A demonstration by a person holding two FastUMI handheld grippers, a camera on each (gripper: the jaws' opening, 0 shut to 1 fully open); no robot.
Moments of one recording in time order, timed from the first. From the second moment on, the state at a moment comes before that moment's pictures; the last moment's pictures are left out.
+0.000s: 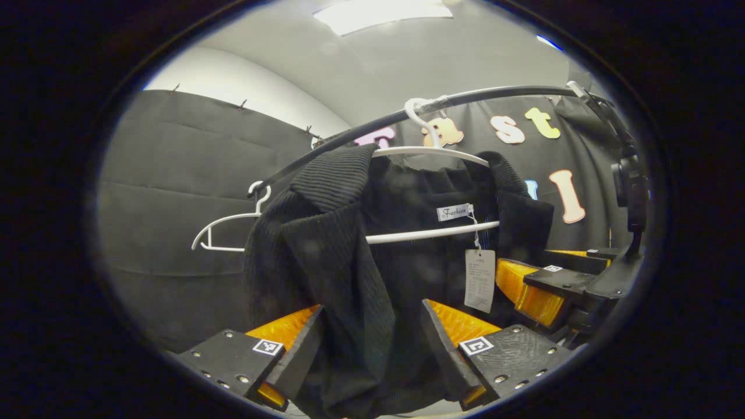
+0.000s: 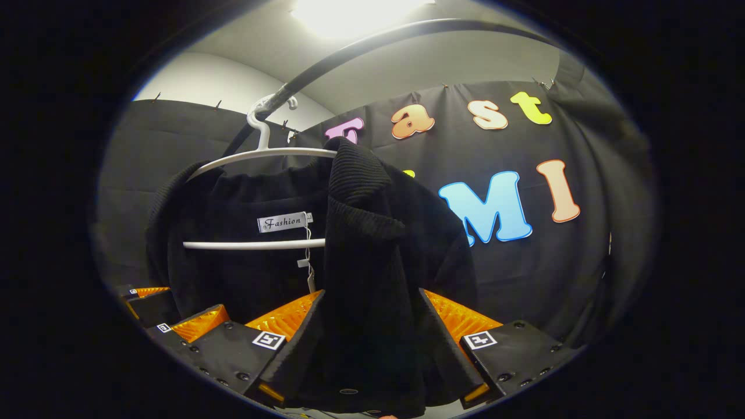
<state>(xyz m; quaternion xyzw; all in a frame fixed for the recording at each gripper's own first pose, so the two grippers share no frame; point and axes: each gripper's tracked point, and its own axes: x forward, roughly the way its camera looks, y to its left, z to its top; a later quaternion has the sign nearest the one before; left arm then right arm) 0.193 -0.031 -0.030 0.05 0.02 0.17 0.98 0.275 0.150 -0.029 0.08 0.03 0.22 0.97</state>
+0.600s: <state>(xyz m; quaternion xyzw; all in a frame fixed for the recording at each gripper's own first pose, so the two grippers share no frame) 0.201 -0.014 -0.031 0.06 0.03 0.21 0.98 0.302 0.156 -0.038 0.10 0.06 0.19 0.98</state>
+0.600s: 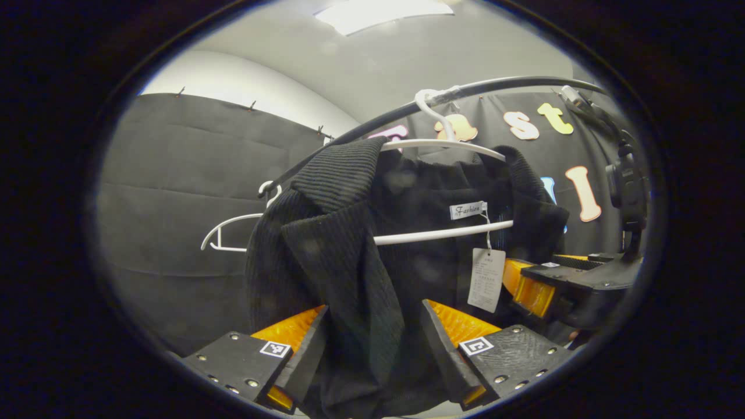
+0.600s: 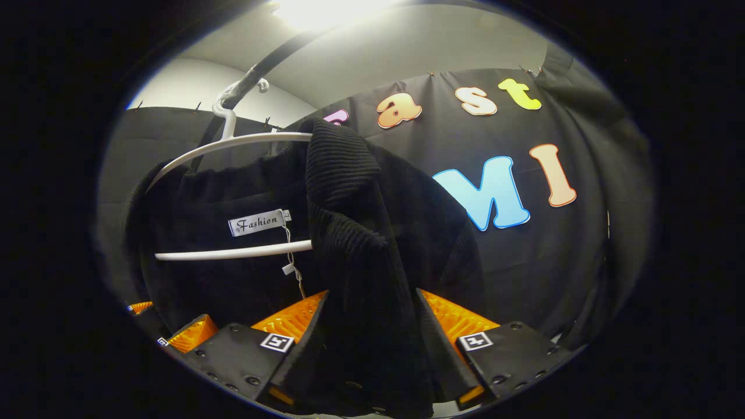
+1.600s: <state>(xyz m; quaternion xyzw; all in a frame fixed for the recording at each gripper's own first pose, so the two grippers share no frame) 0.152 -0.002 0.007 0.09 0.01 0.18 0.98 0.307 0.072 0.016 -0.08 -0.09 0.08 0.99</state>
